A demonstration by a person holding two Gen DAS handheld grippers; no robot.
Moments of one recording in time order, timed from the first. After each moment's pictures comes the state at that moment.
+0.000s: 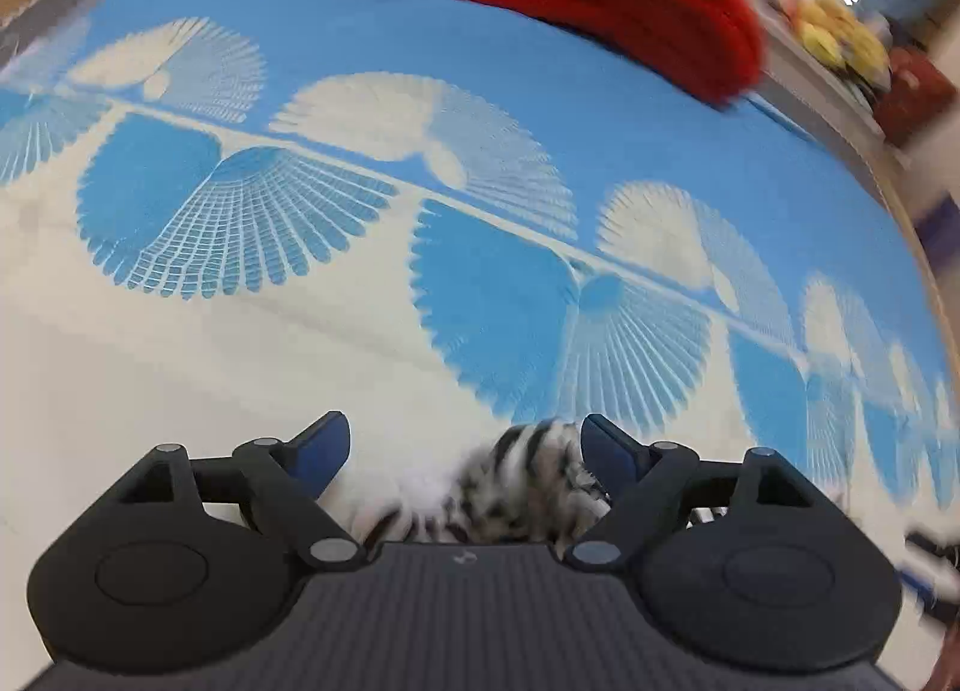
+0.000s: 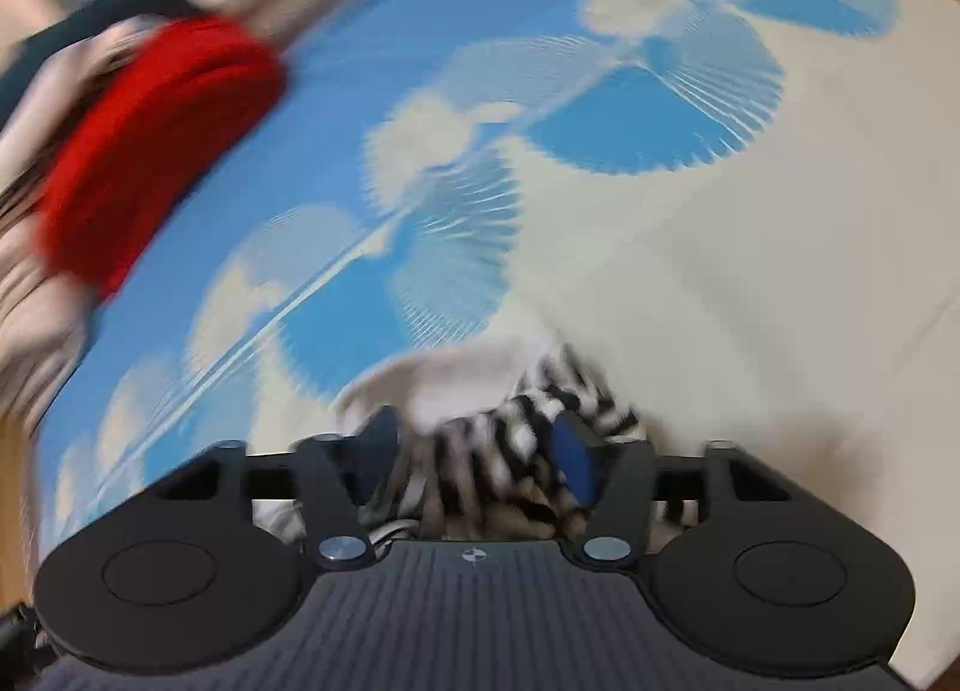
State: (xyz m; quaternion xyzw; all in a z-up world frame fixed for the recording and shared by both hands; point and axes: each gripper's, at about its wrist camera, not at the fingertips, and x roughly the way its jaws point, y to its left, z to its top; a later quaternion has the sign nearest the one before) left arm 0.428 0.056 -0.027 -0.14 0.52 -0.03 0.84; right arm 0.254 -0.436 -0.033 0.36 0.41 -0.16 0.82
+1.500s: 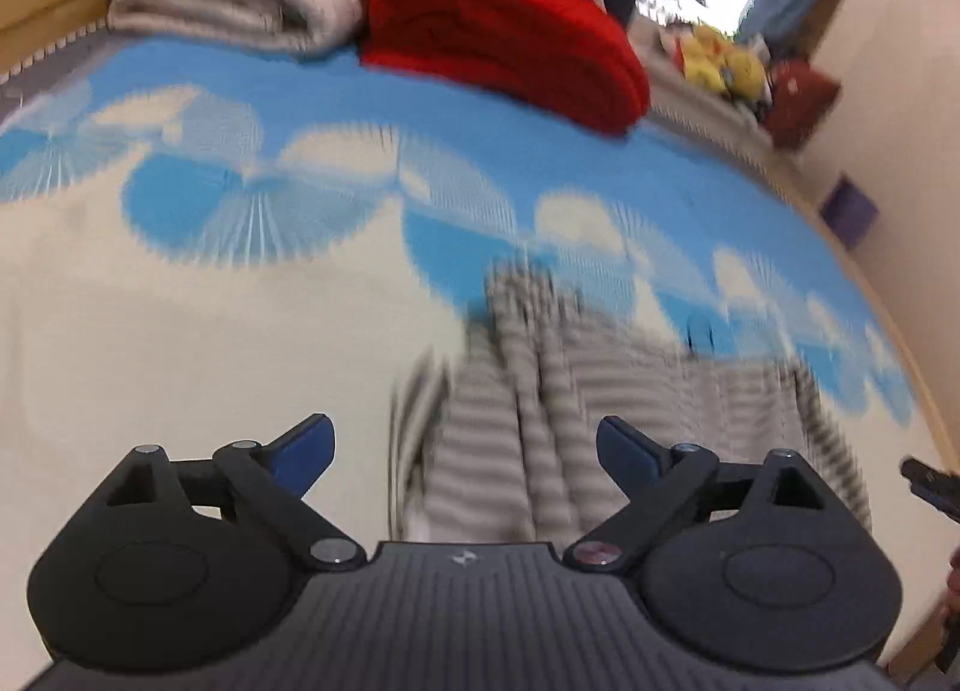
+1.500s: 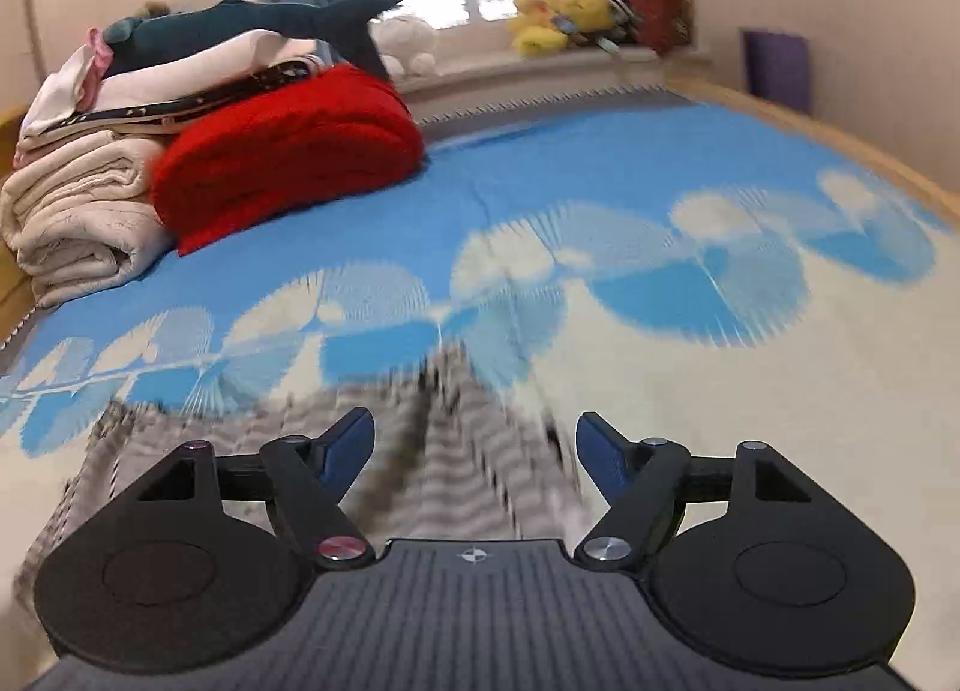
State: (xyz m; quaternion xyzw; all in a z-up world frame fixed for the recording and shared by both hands) left arm 0.255 0.096 -0.031 -0.10 0.43 -0.12 0.89; right arm 0.139 -0.391 -0.030 0.15 0.31 -0.09 0.93
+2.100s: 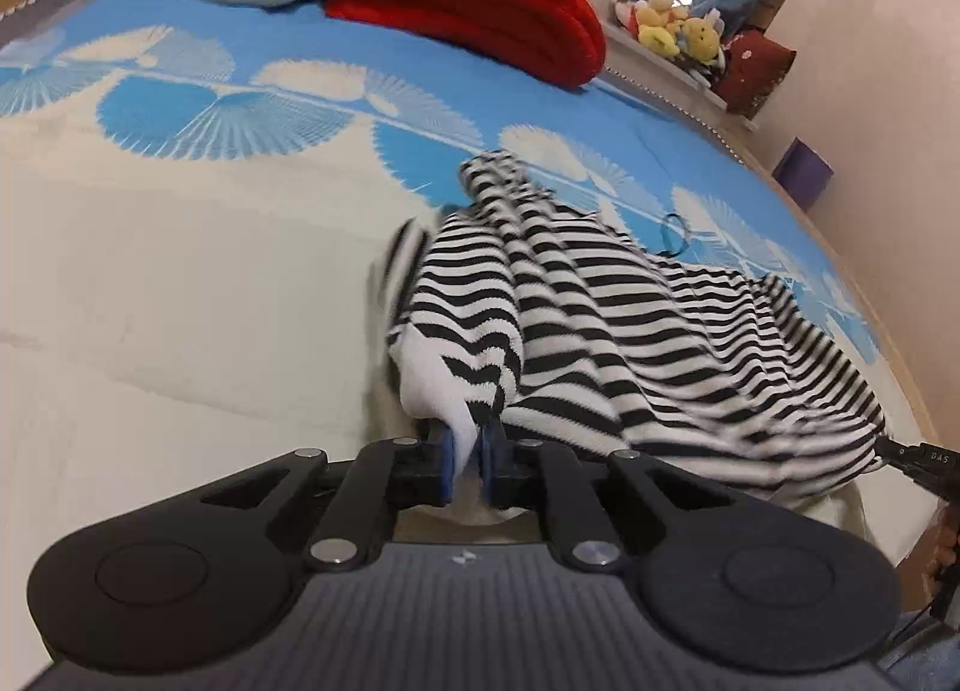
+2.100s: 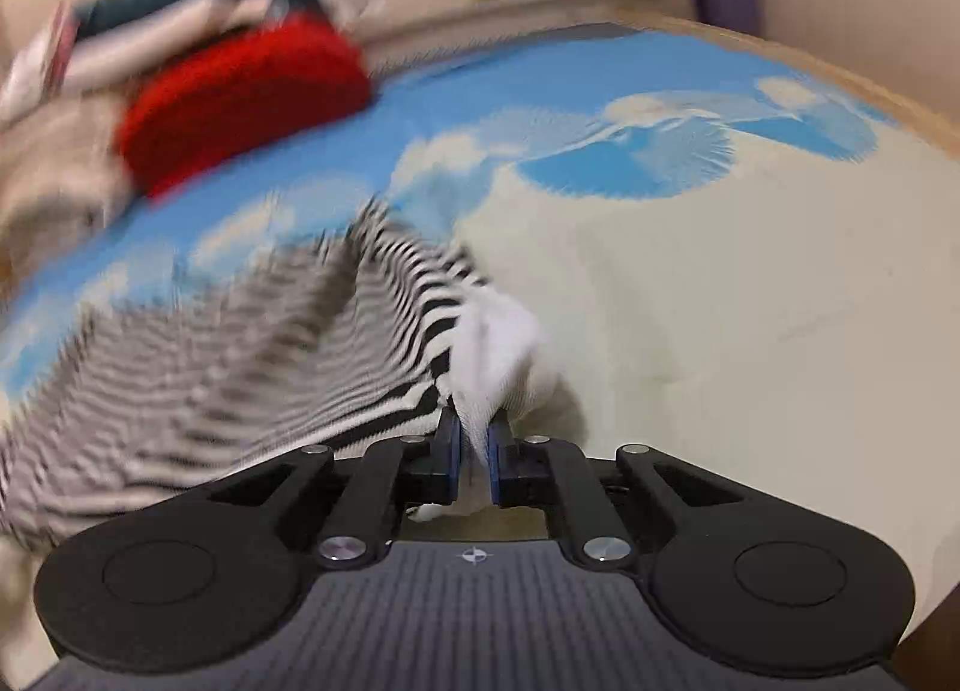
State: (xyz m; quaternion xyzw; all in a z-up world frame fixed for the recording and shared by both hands) left arm 0.217 0.120 -0.080 -0.12 0.43 -0.17 0.88; right arm 0.083 -0.433 -0.073 0.20 0.33 -0.11 0.92
